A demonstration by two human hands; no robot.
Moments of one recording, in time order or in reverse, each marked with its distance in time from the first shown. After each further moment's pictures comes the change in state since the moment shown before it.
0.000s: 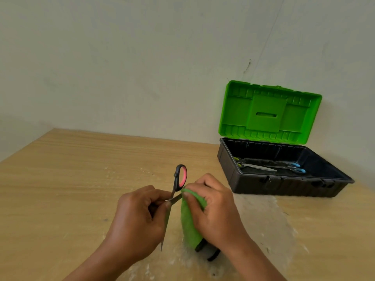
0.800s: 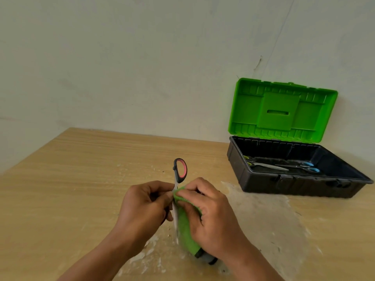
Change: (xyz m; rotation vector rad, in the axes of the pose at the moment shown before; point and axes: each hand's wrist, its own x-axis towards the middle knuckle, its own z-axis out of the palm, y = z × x) left_hand 0.006 0.000 -0.004 -0.454 -0.026 -0.404; right_hand -0.008 -0.020 0.015 0.078 -0.095 -0.132
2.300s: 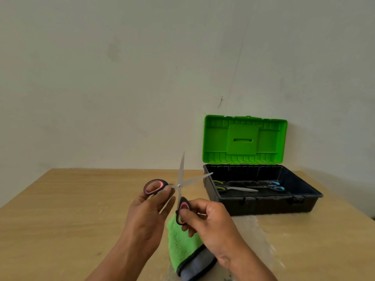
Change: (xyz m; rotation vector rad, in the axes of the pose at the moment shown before) left_hand 0.021 0.056 0.059 -0.809 -0.001 -0.206; right_hand 0.015 -0.008 -0.074 0.683 0.060 0.682
